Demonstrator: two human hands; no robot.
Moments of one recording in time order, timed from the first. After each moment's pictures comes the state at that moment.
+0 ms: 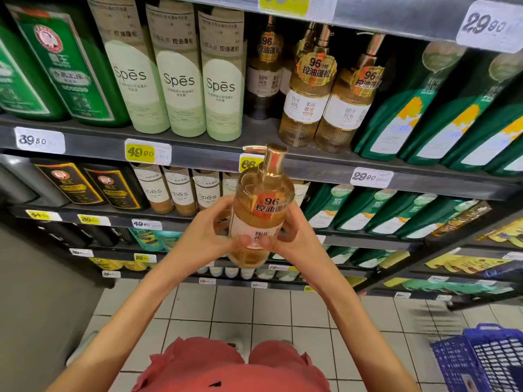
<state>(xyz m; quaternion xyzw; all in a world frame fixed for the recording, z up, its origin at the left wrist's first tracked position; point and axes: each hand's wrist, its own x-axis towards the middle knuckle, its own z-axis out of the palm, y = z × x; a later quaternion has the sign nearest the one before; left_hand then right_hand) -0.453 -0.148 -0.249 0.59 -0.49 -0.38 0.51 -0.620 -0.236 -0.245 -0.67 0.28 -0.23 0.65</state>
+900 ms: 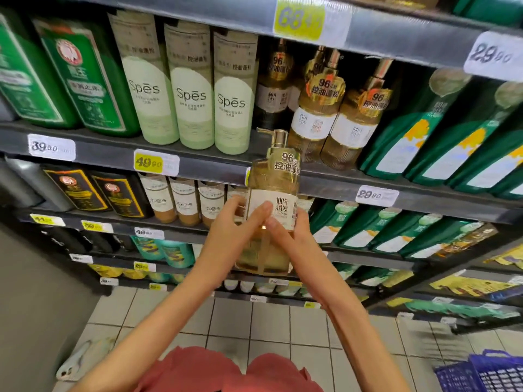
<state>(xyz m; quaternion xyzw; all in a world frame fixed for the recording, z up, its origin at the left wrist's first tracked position) -0.487 -0.169 -0.210 0.64 -0.33 -0.36 0.59 -0.608 -0.237 -0.223 -0.65 0.33 -0.20 0.65</state>
